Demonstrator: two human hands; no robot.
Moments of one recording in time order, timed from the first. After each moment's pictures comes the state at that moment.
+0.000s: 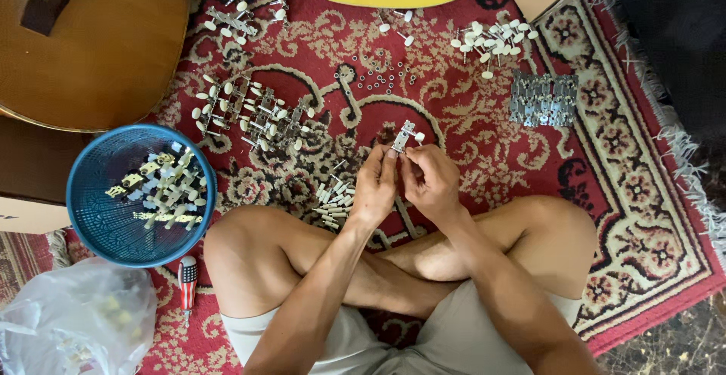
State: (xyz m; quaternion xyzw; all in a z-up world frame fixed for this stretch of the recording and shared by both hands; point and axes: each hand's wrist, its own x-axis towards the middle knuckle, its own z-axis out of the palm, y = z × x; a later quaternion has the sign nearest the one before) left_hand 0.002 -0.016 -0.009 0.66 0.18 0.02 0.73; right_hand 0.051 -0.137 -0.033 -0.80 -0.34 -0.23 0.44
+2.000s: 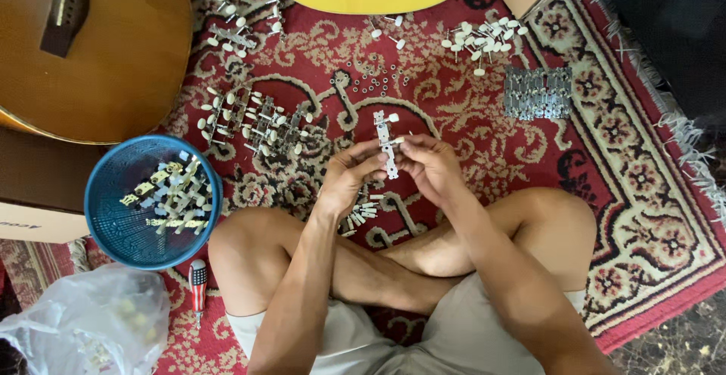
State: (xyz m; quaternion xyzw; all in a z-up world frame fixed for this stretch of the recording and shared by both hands) left_hand 0.003 0.018 -0.030 0.46 0.20 -0.02 0.86; right_hand 0.070 -0.155 -0.075 -0.45 0.06 0.26 0.85
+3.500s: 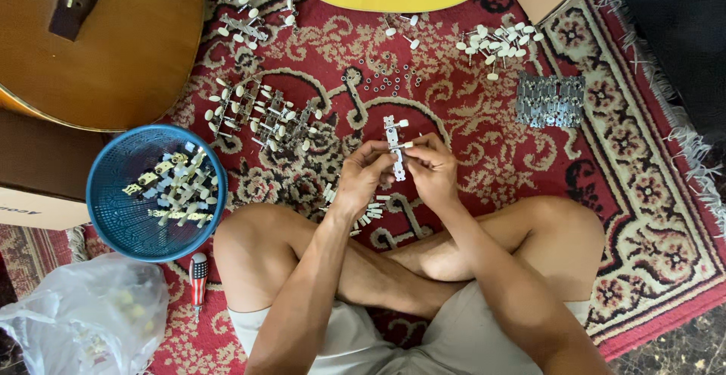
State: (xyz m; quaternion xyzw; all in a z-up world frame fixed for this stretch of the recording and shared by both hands) left_hand 0.006 0.008 -0.041 0.47 0.28 -0.02 0.84; right_hand 0.056 -0.135 -0.075 -0.77 -0.18 -0.03 0.61
